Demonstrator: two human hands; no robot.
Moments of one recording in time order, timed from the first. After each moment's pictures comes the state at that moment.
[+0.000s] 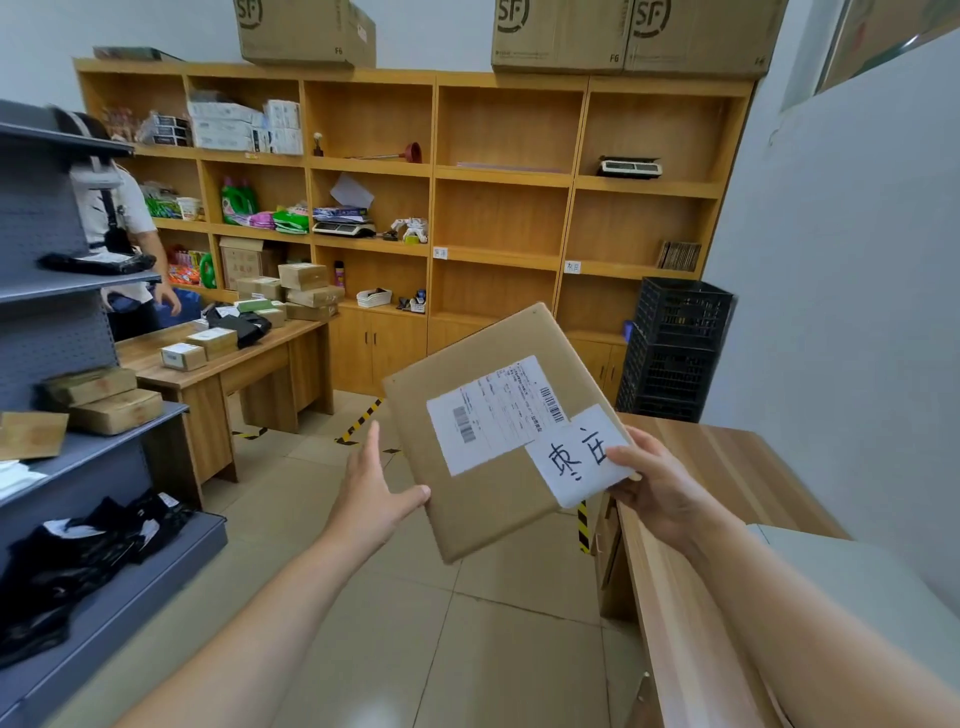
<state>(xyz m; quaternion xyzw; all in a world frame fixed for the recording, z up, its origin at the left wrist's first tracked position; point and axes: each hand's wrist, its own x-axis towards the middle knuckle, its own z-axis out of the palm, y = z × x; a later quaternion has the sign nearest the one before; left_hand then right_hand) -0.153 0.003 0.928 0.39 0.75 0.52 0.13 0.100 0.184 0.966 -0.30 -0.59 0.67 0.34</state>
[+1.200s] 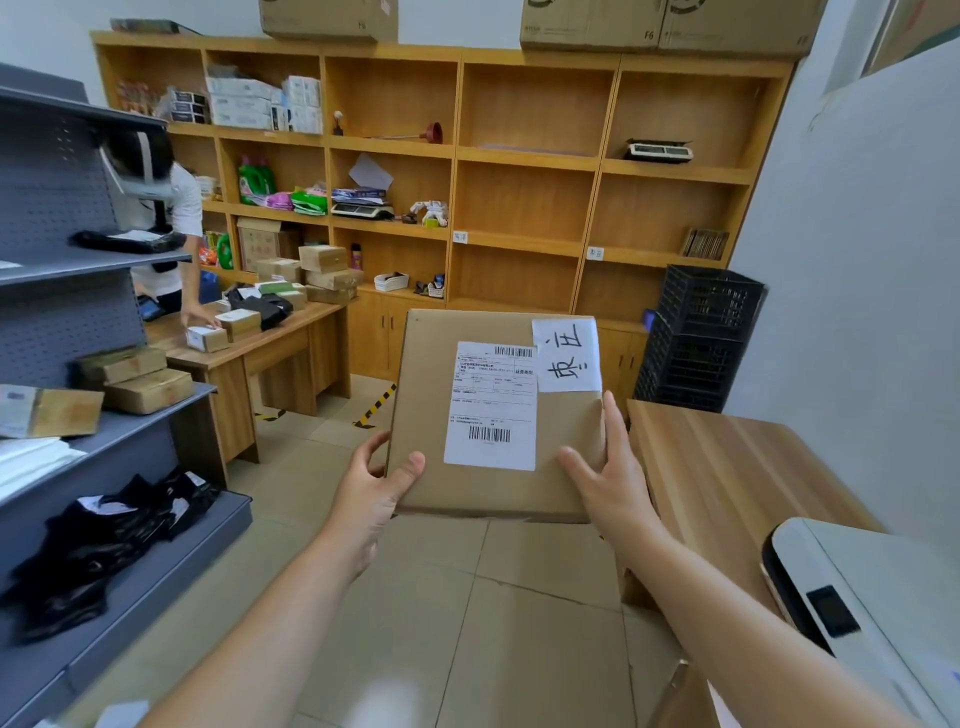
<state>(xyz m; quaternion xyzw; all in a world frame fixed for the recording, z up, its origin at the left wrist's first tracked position) -0.214 -0.043 0.910 0.25 0.56 0.74 0.28 -0.013 0.087 0.946 -0.33 -0.73 0.44 0.42</state>
